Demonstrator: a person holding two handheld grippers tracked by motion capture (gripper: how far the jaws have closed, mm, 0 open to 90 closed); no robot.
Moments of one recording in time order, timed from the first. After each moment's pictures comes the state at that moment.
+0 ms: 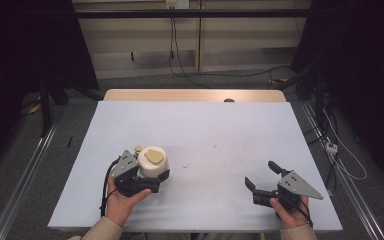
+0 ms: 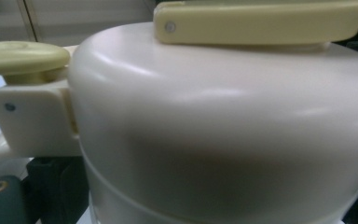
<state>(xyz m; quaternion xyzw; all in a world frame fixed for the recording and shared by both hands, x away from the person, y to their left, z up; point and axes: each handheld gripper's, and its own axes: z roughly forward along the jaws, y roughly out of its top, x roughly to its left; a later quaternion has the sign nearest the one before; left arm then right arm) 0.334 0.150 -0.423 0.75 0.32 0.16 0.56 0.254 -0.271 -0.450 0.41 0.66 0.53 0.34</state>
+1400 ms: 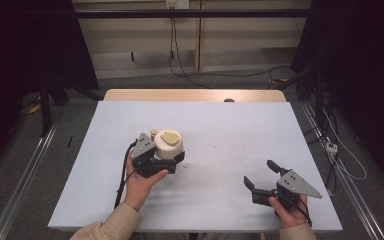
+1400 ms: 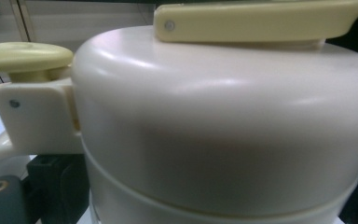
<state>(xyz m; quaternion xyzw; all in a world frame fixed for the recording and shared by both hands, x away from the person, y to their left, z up) 0.374 0.107 -0.413 0.73 0.32 0.17 0.58 0.258 -0.269 -0.449 0.41 0.66 0.54 0.33</state>
